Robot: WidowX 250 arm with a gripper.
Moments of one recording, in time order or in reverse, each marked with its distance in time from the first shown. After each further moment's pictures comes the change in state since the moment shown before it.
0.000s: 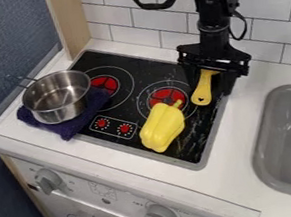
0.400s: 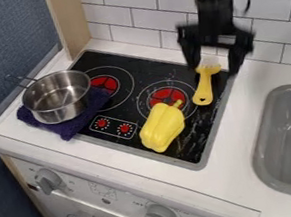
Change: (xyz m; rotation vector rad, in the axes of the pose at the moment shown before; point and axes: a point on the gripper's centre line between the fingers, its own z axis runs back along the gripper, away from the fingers) arm -0.006 -0.005 0.064 -0.035 -0.124 -0.053
